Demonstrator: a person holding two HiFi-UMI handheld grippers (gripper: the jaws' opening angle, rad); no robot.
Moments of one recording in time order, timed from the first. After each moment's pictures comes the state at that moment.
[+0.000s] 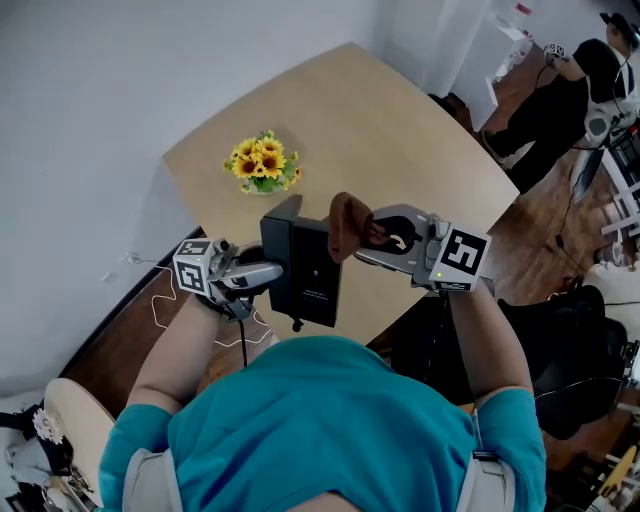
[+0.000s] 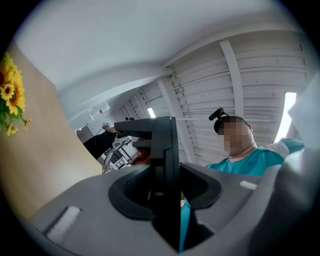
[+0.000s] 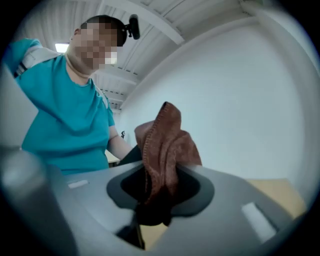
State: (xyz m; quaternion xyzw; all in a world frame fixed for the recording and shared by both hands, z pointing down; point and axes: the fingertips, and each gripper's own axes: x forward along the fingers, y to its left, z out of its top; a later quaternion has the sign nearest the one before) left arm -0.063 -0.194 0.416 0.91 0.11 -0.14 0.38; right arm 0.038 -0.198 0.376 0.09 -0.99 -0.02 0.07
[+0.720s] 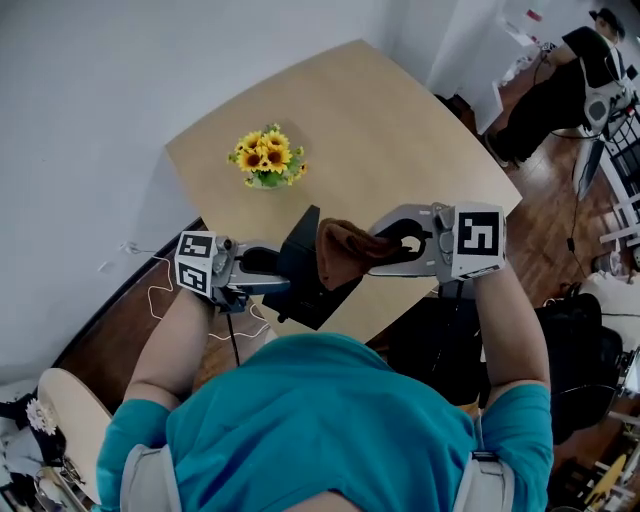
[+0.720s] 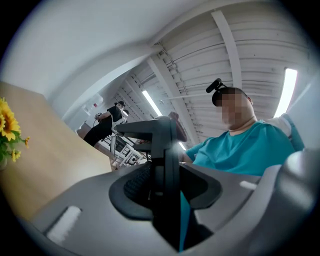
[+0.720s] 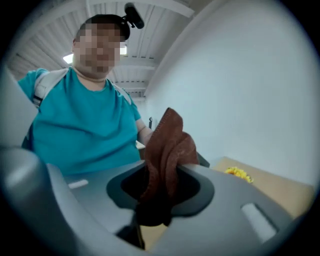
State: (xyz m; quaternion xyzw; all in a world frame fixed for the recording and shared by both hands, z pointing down) left arm -0.062 -0.173 0.435 0.95 0.13 -0.02 0.30; right arm 0.030 -0.163 0.363 -0.09 -0.98 0.01 0.18
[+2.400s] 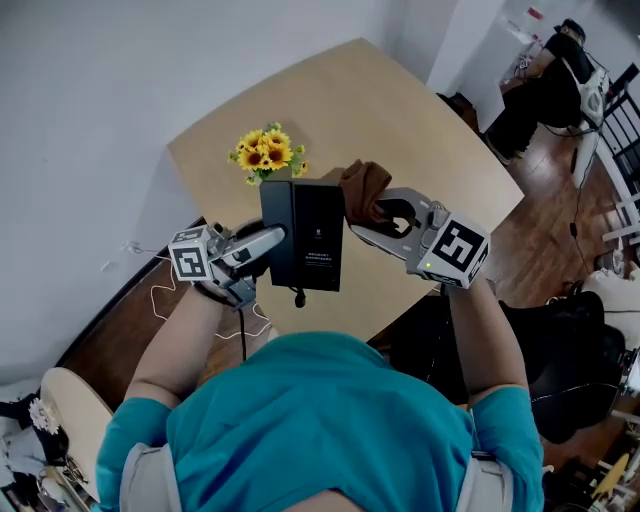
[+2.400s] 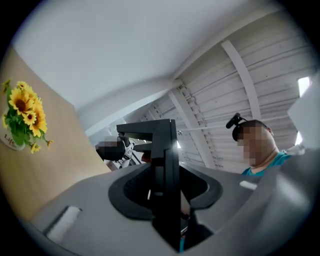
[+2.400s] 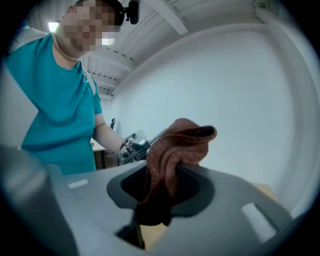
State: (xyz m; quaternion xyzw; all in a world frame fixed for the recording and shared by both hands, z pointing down) left arm -0.072 -0.243 0.408 0.90 -0.03 -0.16 0.39; right arm 0.028 -0.229 0.379 0.15 -0.98 -0.06 0.14
